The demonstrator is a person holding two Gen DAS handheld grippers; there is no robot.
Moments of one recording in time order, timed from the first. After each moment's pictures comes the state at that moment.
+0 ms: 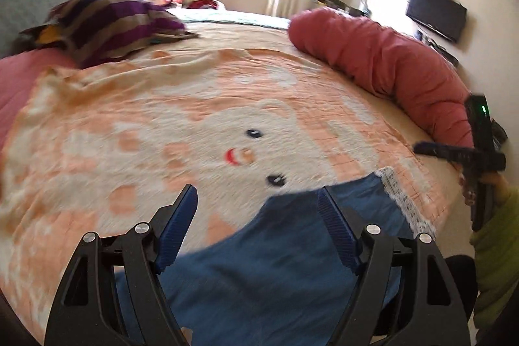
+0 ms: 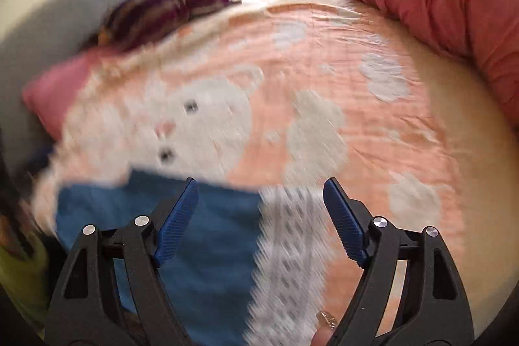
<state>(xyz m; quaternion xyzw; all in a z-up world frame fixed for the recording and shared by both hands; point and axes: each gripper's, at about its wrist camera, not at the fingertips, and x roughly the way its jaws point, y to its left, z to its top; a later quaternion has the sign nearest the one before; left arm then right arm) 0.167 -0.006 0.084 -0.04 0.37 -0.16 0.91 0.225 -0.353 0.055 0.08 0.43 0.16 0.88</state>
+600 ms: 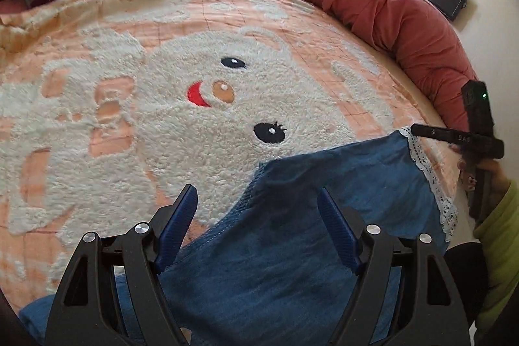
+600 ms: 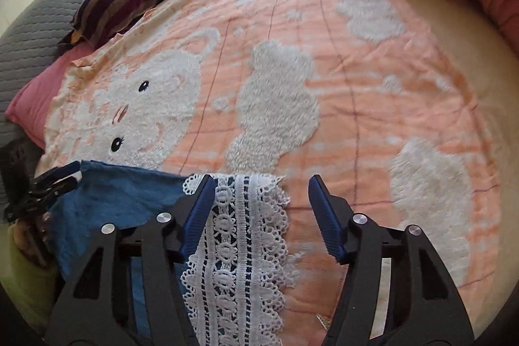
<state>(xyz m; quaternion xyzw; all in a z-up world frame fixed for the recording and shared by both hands) 0.227 -0.030 -0.027 -0.07 0.47 -0.21 0.85 0.252 -0.390 -0.035 0.12 0.50 0.15 0.85</state>
